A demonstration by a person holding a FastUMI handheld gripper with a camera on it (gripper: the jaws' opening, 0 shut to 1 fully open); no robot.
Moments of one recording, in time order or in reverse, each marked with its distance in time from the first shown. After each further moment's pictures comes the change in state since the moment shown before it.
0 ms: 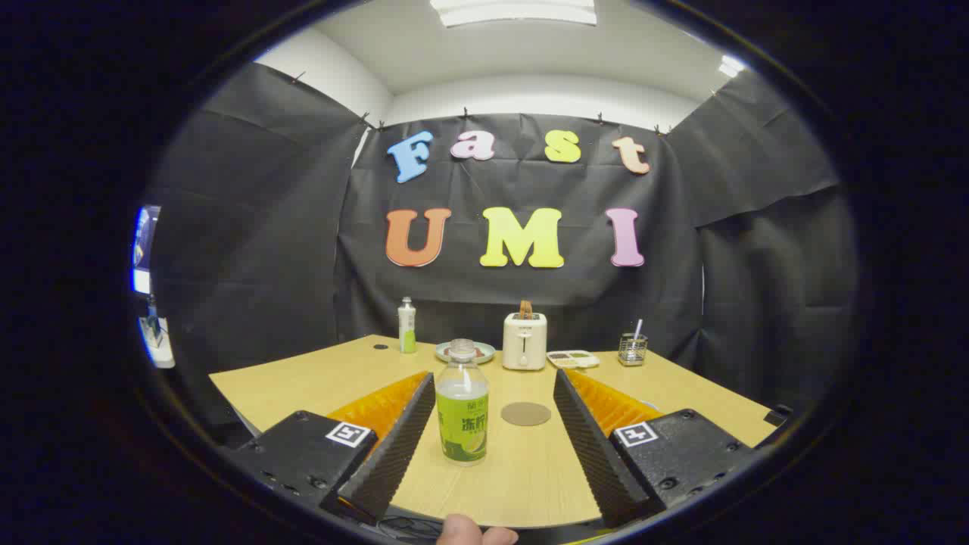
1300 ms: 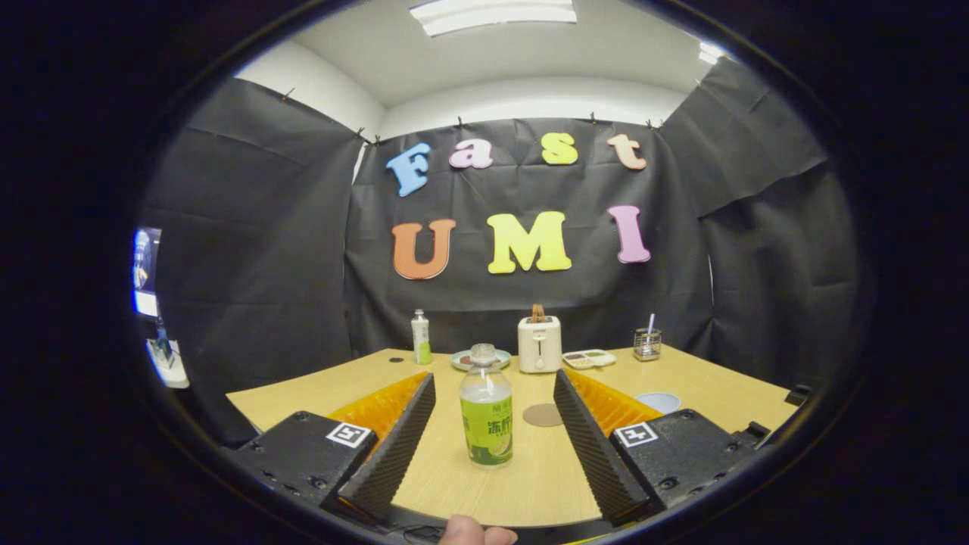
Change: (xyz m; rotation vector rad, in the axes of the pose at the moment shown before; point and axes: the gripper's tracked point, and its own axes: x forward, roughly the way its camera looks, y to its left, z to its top) arm 0.000 0.019 -0.008 0.073 -0.027 0.031
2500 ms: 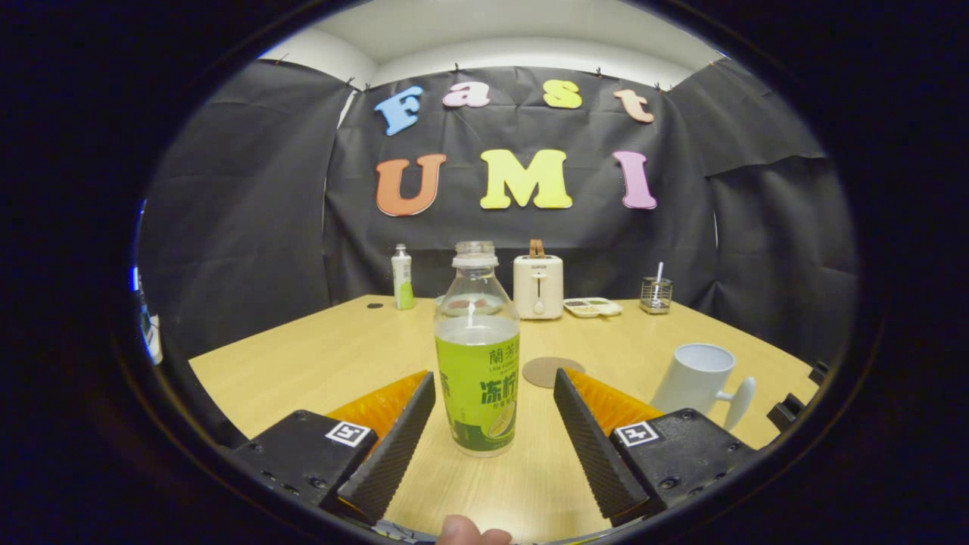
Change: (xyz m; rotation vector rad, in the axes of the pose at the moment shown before) arm 0.095 0.001 -0.085 -0.031 0.211 -0.049
